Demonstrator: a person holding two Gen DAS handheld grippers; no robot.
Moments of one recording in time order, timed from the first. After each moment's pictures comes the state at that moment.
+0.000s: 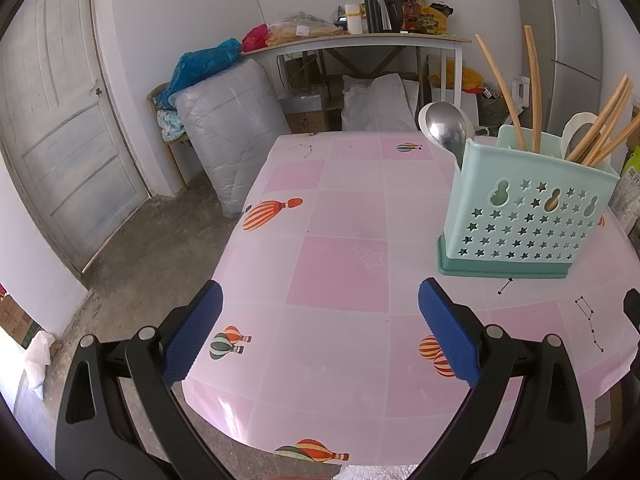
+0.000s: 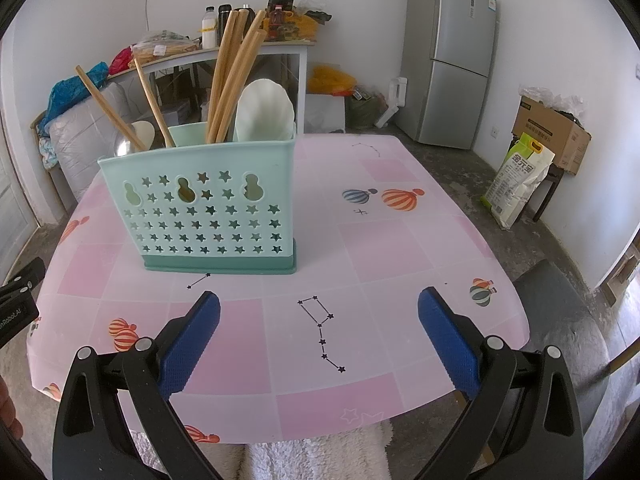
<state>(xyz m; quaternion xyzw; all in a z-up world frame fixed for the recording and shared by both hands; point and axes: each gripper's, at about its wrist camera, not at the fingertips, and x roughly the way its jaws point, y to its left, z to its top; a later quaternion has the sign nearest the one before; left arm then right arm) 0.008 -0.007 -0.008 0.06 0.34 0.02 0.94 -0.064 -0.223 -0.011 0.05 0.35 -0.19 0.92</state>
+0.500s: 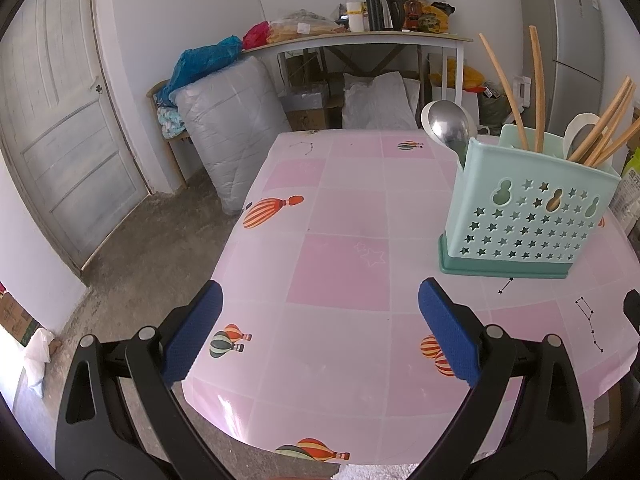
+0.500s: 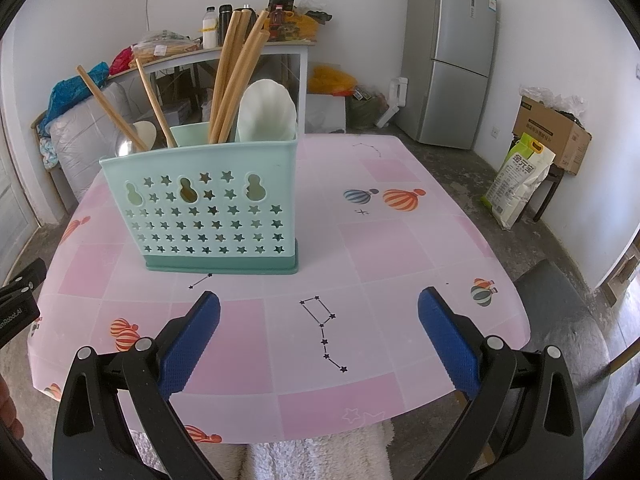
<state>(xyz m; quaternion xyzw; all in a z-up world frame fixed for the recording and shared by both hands) 0.006 -0.006 -0.012 0.06 0.34 0.02 0.94 -0.064 -0.223 -0.011 0.05 0.35 -0.19 0.92</state>
